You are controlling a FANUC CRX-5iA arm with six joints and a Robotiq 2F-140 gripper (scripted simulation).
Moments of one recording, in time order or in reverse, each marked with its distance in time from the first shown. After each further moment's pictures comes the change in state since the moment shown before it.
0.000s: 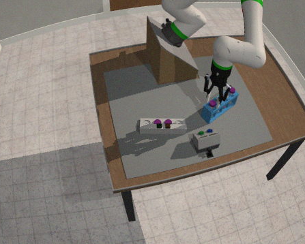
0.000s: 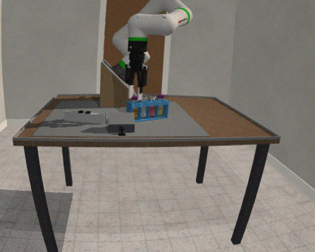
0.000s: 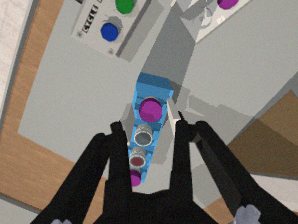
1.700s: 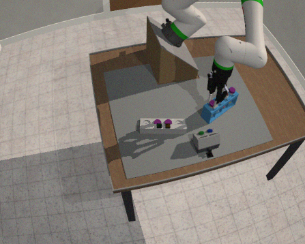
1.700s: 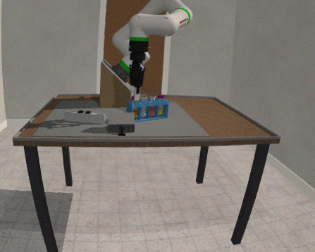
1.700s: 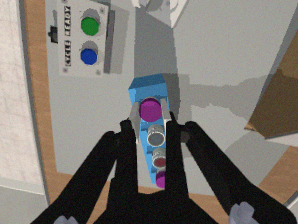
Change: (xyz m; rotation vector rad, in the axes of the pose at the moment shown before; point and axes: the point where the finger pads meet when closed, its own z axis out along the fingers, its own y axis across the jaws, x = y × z) arm 0.000 0.000 0.000 -0.015 0.012 0.410
